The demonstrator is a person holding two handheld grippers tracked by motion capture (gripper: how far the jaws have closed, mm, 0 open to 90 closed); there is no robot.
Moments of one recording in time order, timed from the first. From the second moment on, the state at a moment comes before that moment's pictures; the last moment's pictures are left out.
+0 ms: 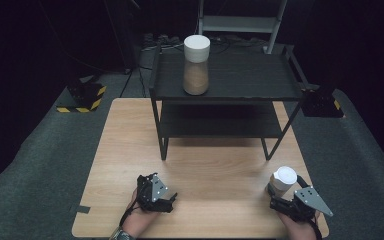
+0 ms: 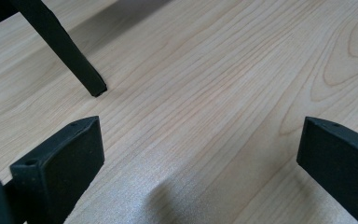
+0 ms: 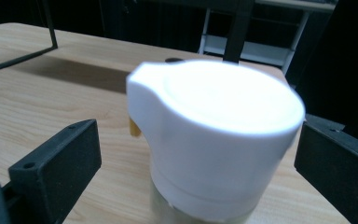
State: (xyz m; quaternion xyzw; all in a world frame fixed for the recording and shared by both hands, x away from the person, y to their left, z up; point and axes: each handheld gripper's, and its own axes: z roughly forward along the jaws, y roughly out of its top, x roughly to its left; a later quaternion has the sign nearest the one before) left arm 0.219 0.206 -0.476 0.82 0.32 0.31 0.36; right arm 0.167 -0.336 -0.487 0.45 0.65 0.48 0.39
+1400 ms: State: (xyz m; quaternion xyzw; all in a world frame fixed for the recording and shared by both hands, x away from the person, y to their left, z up) left arm 0.217 0.202 -0.477 0.82 0.32 0.32 0.35; right arm 0.176 -0.352 -0.513 0.48 0.62 0.52 0.35
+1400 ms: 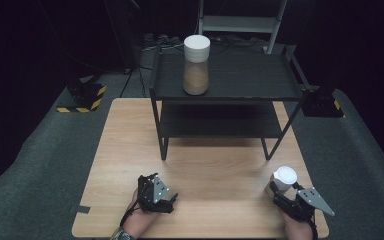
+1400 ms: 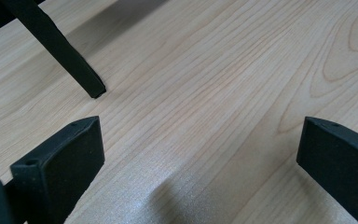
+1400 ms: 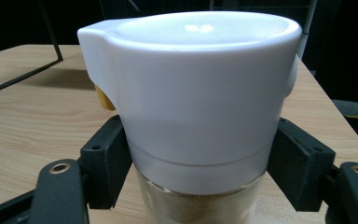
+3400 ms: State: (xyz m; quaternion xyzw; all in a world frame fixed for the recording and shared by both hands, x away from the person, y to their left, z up) left arm 0.220 0.208 -0.476 0.82 0.32 0.31 0.36; right arm 0.183 -0.320 -0.417 0.35 0.61 0.61 0.35
